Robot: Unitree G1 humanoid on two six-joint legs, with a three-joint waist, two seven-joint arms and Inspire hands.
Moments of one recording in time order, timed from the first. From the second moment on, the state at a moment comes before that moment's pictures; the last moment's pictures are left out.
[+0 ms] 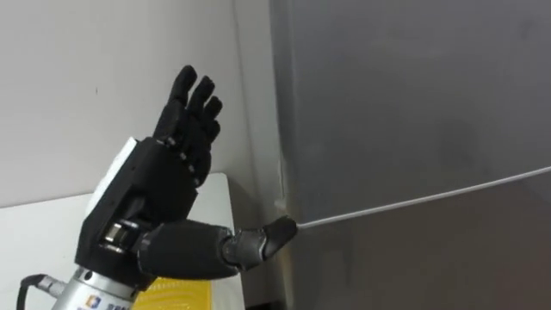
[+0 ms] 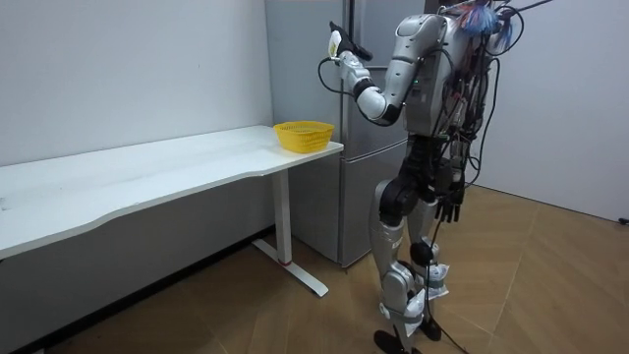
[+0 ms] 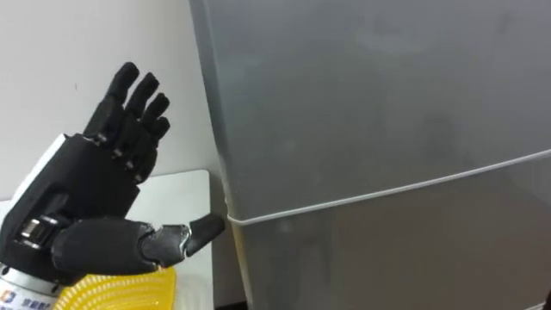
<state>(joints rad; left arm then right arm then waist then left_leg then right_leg) -0.06 0.27 0.01 -0.56 -0.40 0.09 -0.20 0.10 -0.24 -0.10 1.29 -0.40 0.11 0.11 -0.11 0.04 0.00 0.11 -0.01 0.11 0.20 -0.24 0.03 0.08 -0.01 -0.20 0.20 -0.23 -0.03</state>
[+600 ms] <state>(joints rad) -0.06 0.30 -0.08 -0.49 -0.40 0.10 -0.30 0.09 -0.26 -0.02 1.29 -0.39 0.11 0.08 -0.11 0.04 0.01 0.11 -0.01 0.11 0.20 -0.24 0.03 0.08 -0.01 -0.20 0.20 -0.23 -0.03</state>
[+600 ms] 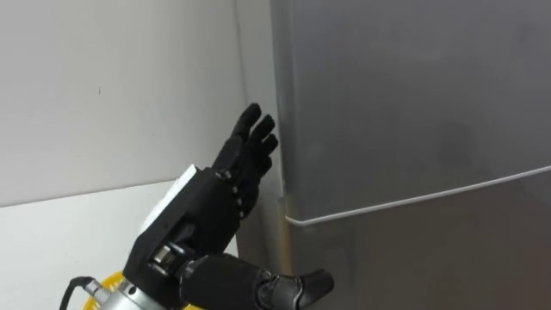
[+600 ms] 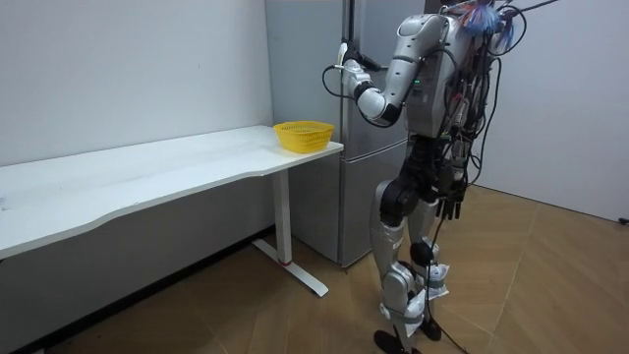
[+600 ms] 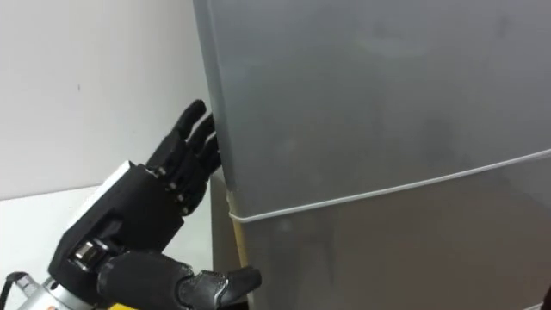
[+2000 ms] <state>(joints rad) -0.06 0.30 -0.10 -0.51 -0.48 0.10 -0.32 0.07 -0.27 0.03 1.33 -0.35 0.10 0.05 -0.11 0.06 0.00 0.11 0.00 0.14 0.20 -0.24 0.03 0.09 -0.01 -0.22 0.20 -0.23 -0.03</state>
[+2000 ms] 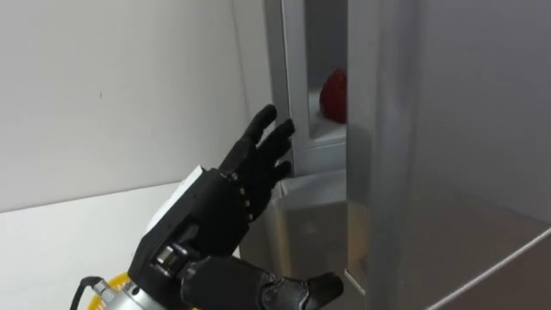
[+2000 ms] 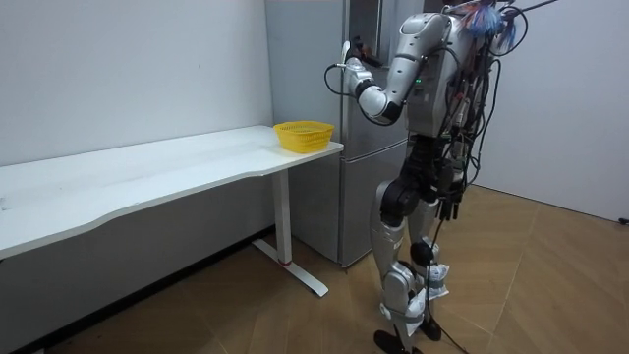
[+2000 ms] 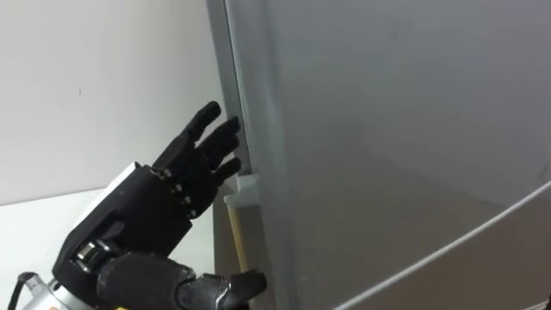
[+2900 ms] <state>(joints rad) -0.06 0.31 -0.17 -0.51 -0.48 0.10 -0.40 0.06 -0.27 0.06 1.32 -0.35 0.11 0.10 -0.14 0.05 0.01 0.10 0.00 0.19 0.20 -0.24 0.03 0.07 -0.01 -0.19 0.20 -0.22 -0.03</state>
